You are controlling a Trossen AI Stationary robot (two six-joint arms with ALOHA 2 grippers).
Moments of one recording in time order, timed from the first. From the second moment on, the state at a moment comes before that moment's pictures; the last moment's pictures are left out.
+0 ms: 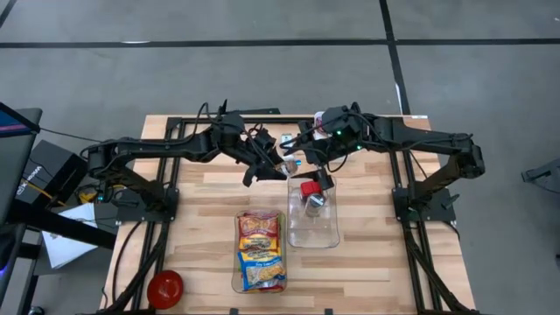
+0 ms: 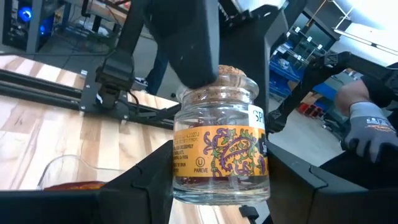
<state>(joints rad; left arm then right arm) 0.25 1.45 1.06 0.26 0.65 -0.38 -0.10 1.49 1.60 -0.63 -0.24 -0.47</state>
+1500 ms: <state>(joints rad) 0.25 1.45 1.06 0.31 0.65 -0.40 -0.10 1.49 1.59 -0.63 -0.27 -0.50</state>
